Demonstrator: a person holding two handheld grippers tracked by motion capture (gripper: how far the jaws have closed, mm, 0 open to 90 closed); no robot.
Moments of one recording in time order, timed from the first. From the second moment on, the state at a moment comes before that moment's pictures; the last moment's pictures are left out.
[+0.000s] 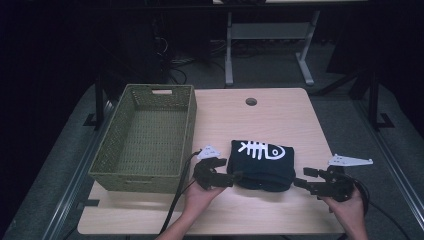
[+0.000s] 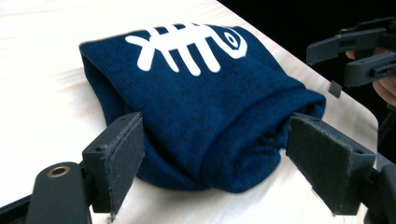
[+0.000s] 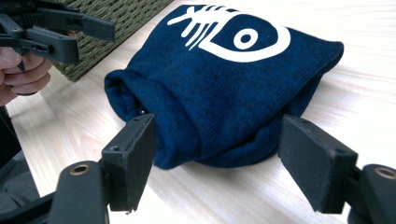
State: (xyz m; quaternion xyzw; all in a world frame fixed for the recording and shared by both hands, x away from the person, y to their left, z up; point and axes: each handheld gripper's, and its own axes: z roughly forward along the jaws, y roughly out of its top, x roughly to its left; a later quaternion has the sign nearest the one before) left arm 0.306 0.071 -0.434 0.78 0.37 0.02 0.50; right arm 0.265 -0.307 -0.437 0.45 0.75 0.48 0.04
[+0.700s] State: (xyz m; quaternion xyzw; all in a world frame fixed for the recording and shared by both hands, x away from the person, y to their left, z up) left arm 0.354 0.054 -0.461 0.79 0.44 0.02 0.43; right arm 0.317 -0.297 -0.455 0.50 0.74 0.44 0.01
